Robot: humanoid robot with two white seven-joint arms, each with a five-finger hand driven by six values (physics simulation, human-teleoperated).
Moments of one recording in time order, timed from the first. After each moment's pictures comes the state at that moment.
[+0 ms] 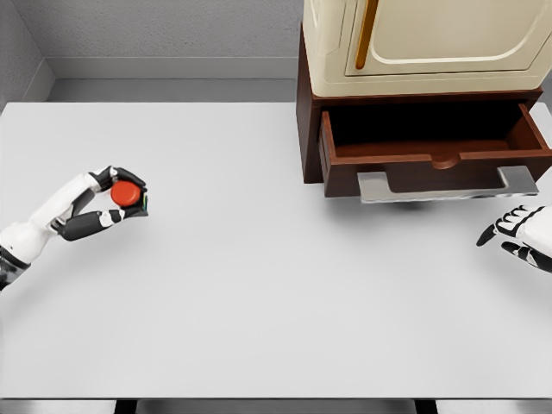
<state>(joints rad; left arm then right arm) -0.08 0.55 -0.05 -1.46 0.27 -0.48 -0.61 0.29 -1.01 -0.10 -1.68 0.38 -0.61 0.17</state>
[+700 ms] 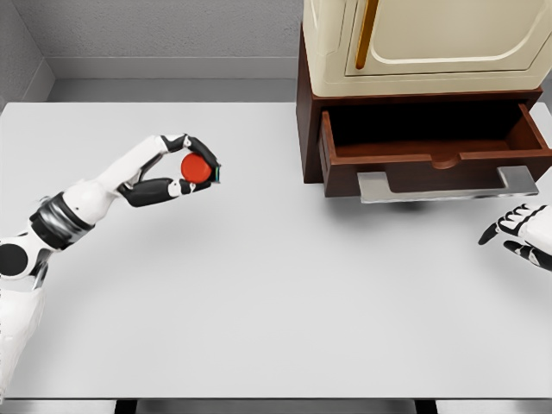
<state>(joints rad) -0.25 0.39 -0.16 -1.58 0.15 -0.44 -0.61 0.30 -1.01 -0.11 -1.69 0.38 -0.61 0.17</state>
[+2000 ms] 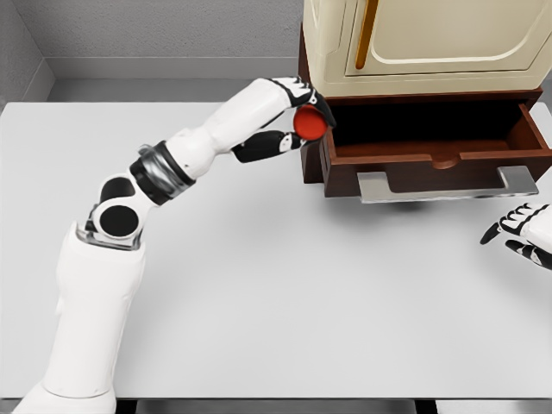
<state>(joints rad) -0.43 0.00 -0.17 -1.67 -0.41 -0.44 -0.61 0.31 -1.02 -0.12 -1.69 0.37 -0.61 0.17</state>
